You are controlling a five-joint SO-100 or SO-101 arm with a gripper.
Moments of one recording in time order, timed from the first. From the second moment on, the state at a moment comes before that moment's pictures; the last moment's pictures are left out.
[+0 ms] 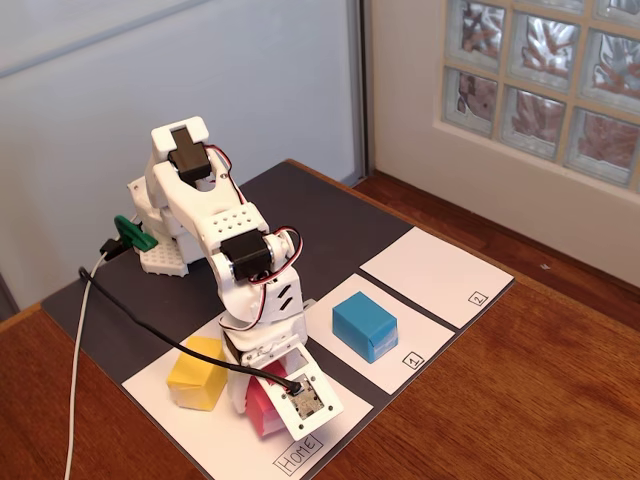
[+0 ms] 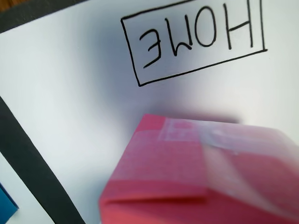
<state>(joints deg) 18.3 53.9 61.0 72.2 84.9</state>
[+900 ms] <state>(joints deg) 17.8 60.7 77.0 59.7 84.2</state>
